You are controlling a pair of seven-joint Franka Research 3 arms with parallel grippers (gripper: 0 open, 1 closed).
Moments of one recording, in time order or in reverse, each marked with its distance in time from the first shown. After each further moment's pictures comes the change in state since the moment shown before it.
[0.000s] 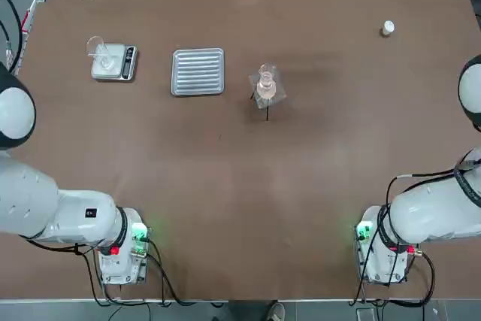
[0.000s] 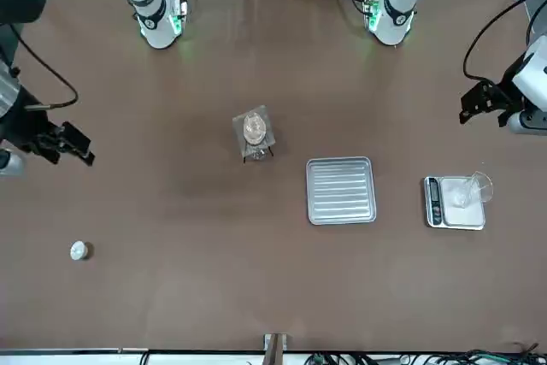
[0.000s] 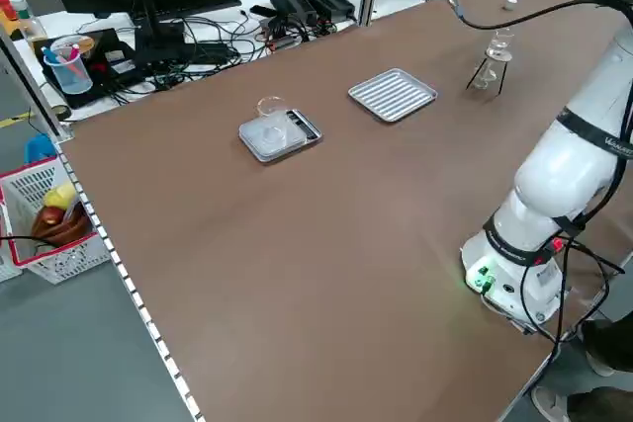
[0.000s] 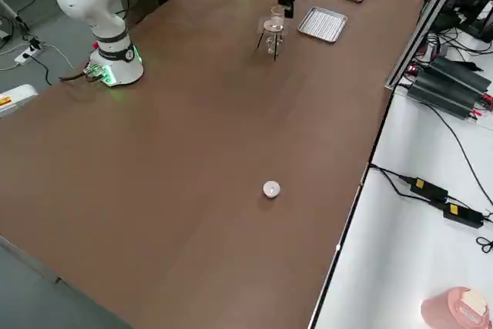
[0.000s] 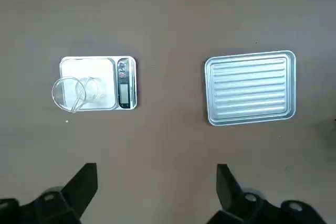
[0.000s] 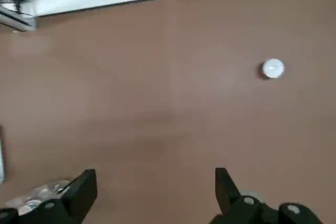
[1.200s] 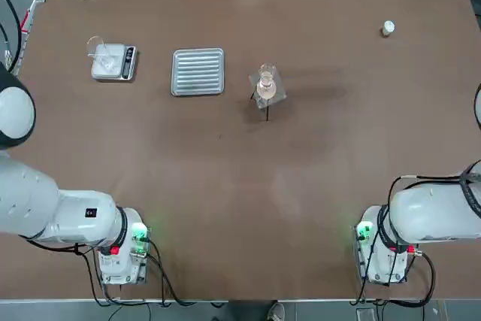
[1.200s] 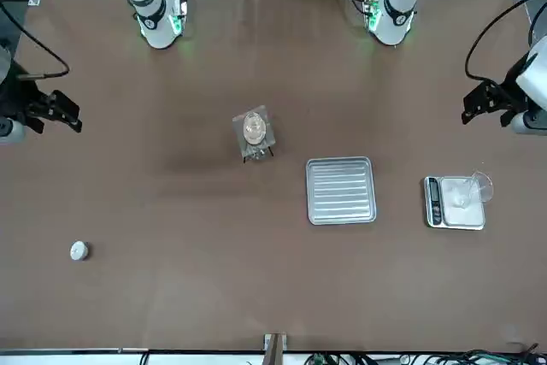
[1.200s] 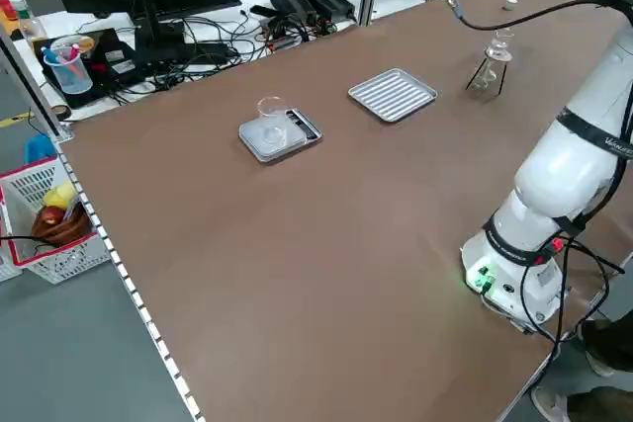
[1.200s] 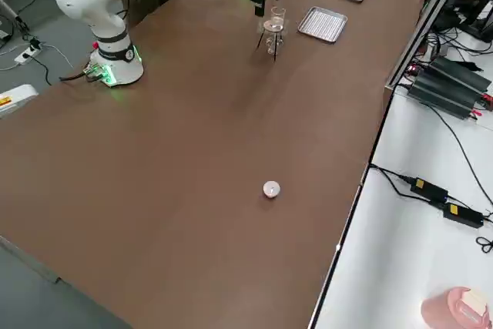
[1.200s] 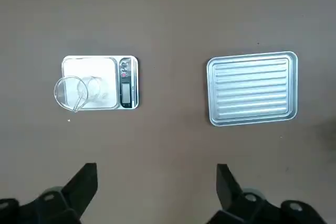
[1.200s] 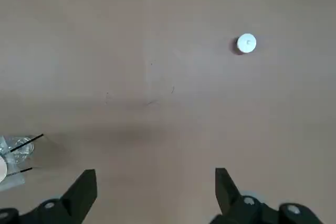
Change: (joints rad) left arm 0.004 0.000 0.004 0.000 0.000 0.000 0.000; right arm -0.044 -0.137 0.048 -0.132 -0.066 -0.086 -0.114
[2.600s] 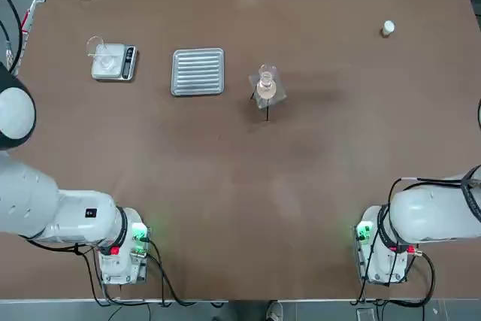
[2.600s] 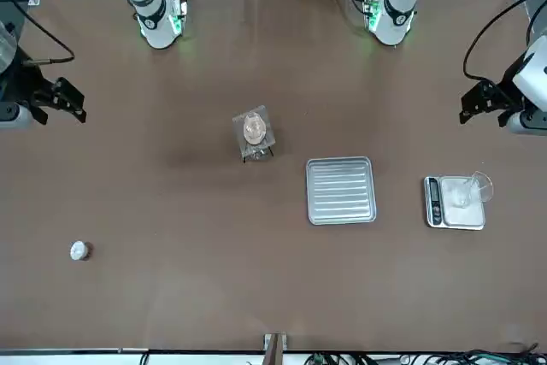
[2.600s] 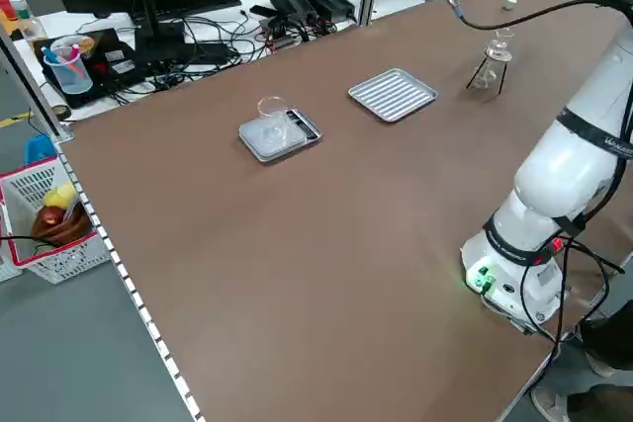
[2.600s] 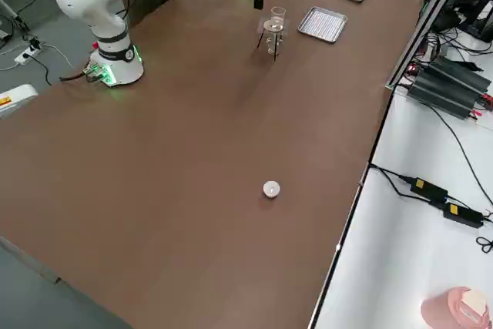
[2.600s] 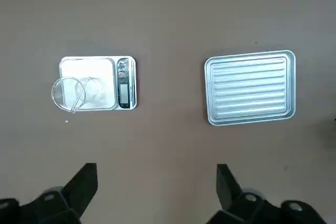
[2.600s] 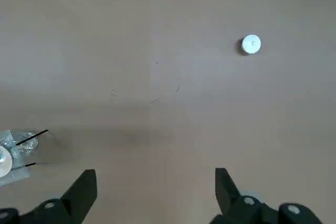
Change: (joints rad) left arm -0.006 0.000 -0.005 0.000 0.000 0.000 -0.001; right arm 0.018 -0.032 0.004 -0.035 -0.001 0.014 0.001
